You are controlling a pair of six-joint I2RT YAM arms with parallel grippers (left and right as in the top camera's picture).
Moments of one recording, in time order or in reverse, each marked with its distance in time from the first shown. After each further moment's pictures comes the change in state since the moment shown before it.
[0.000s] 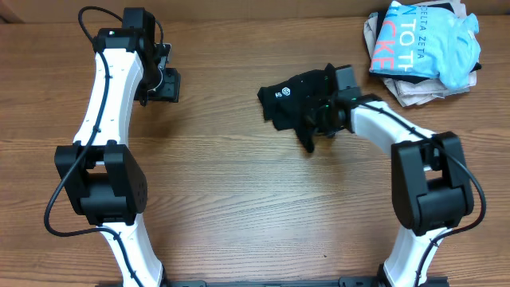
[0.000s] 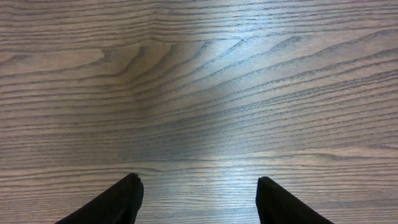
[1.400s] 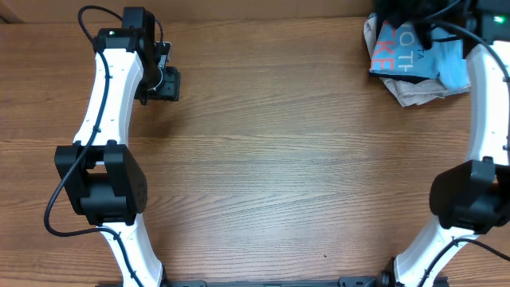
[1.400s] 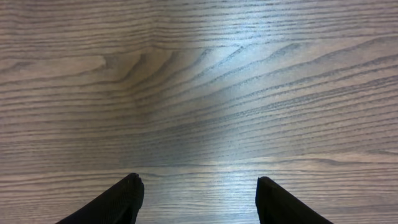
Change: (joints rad) left arm 0.000 0.000 0.000 0.019 0.001 0.000; right arm -0.401 0.005 0.859 -0.313 0.057 -0.465
